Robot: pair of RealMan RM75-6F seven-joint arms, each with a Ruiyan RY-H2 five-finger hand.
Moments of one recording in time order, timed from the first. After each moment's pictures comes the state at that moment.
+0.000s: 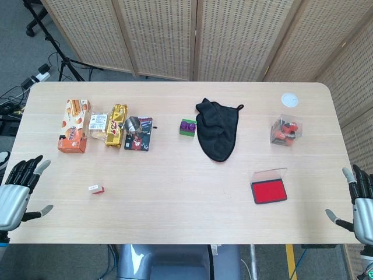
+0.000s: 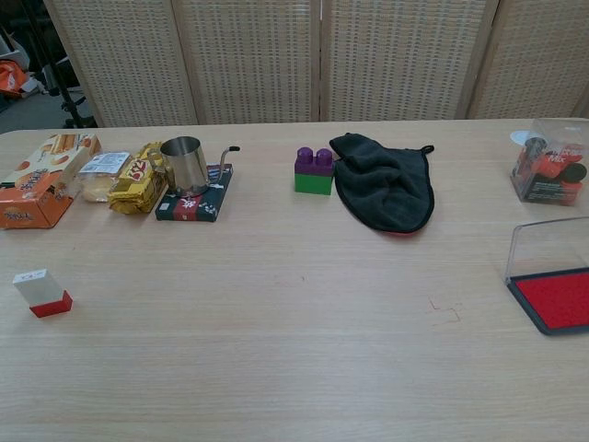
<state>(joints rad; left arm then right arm) -0.13 -0.98 0.01 -1.80 1.59 1.46 0.04 0.01 -1.07 0.07 -1.69 -1.47 1.60 -0.04</state>
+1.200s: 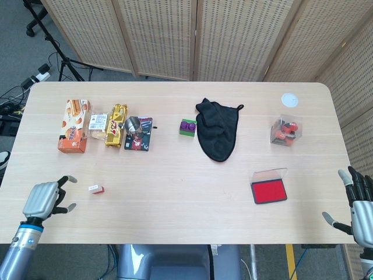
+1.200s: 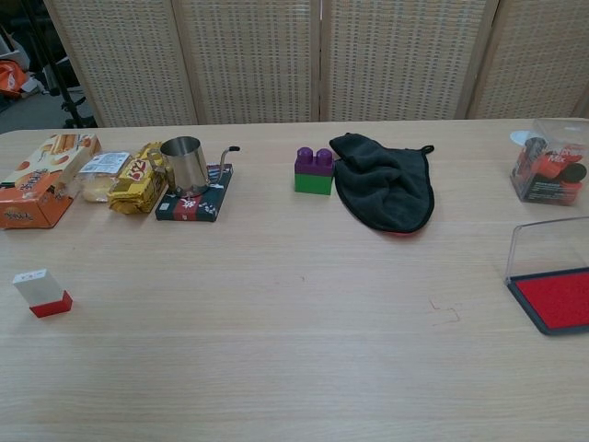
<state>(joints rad) -0.24 -1.21 -0.06 -1.81 1.20 1.21 0.21 0.00 -1.05 0.06 -1.70 -1.52 1.59 0.01</state>
